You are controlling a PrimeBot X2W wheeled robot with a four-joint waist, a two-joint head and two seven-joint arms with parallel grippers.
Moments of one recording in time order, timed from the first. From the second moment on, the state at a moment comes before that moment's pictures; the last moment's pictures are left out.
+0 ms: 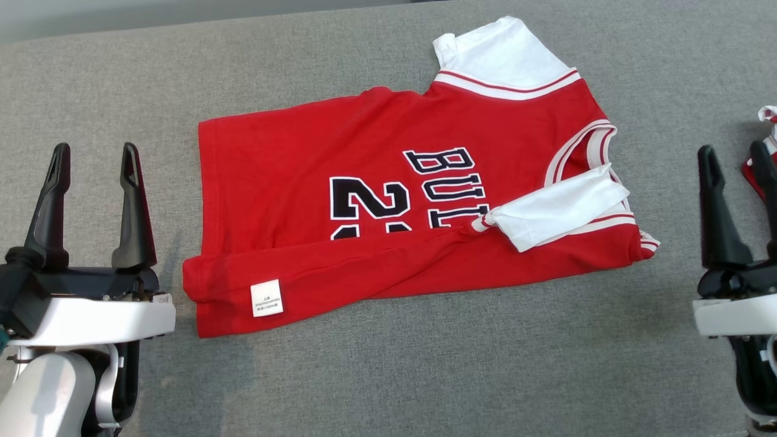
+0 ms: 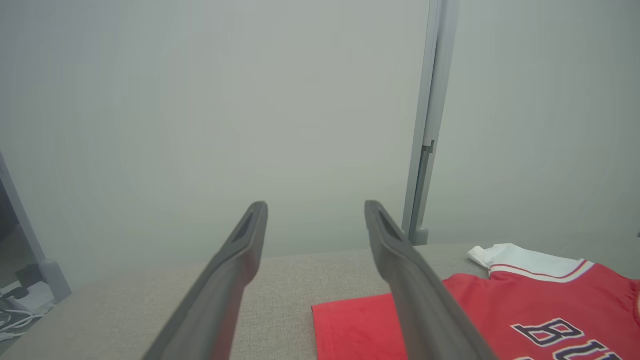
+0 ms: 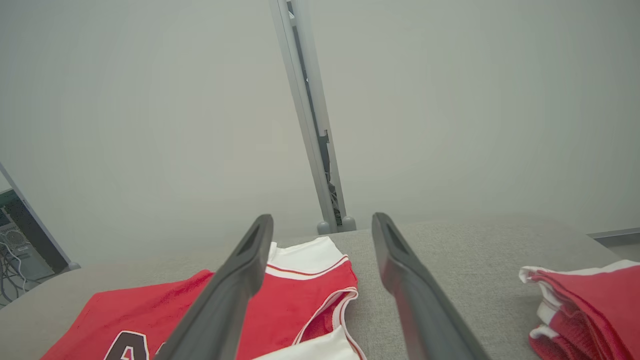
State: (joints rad) left arm -0.23 0.48 -0.26 -0.15 -0.56 0.32 -0.26; right arm -0.19 -0.20 -0.04 -0.16 0.52 0.13 -0.06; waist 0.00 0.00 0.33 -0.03
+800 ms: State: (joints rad) left arm -0.12 0.30 -0.23 0.03 -0.40 0.12 -0.26; right arm -0.16 -0.22 0.02 0.12 0.41 0.13 -0.17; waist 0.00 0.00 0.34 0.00
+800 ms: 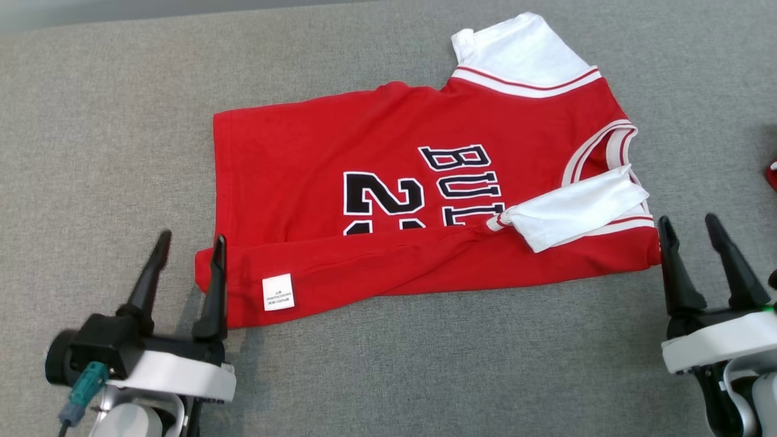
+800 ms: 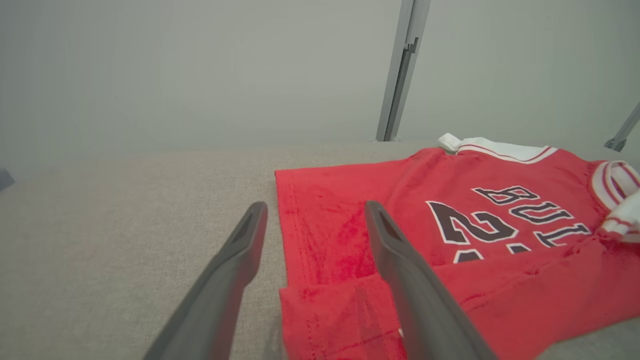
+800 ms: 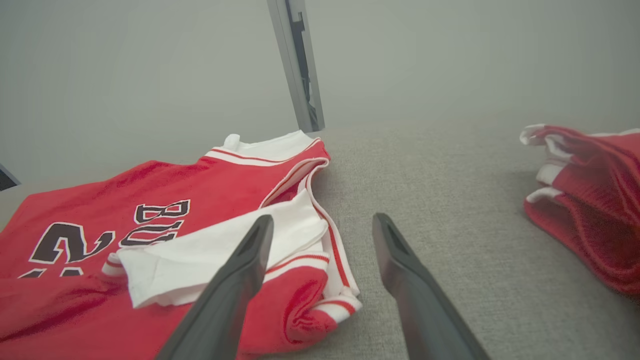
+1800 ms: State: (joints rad) left arm -0.13 0.22 -0.20 0.25 -0.53 -0.05 -0.18; right arm -0.21 -0.25 0.13 0.29 0.55 0.13 -0.13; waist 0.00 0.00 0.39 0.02
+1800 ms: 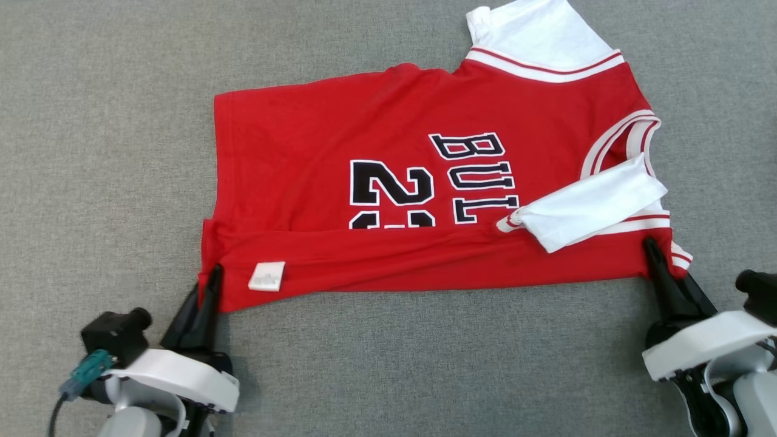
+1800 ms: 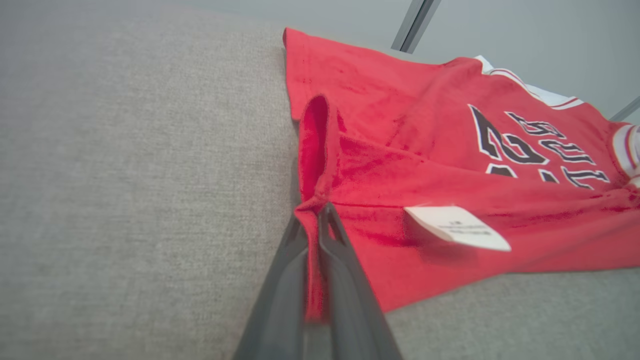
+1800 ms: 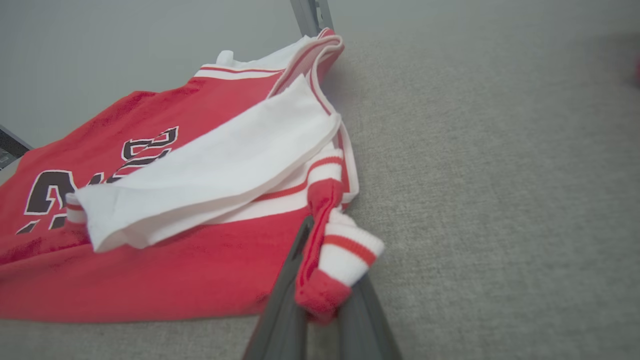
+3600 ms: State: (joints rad) left arm -0.43 0.34 -0.18 0.16 -0.54 -0.01 0.01; right arm -0.16 -0.12 -0.03 -0.16 0.33 0.13 -0.09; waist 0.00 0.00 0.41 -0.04
